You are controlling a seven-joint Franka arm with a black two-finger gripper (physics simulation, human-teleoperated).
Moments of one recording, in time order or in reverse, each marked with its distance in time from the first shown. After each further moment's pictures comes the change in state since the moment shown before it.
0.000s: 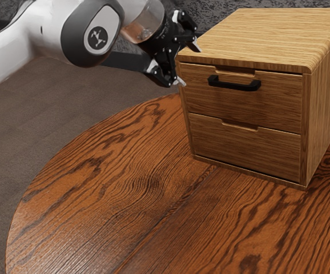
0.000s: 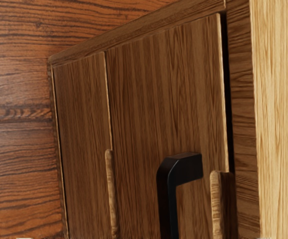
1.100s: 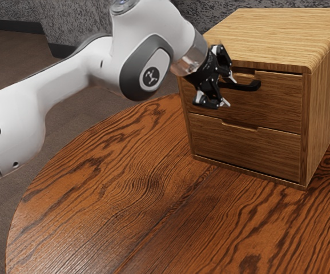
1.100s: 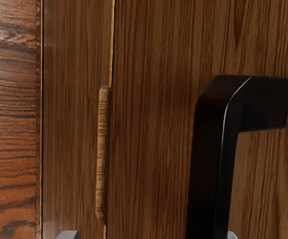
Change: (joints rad) arm -0.062 0.155 0.000 -0.006 0.001 0.163 -0.156
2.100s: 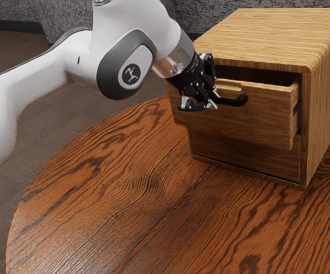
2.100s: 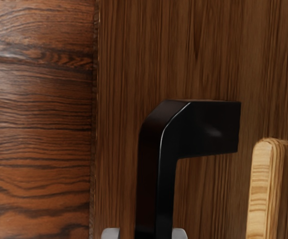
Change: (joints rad) arm -0.010 -0.133 0.023 -0.119 -0.012 -0.087 -0.004
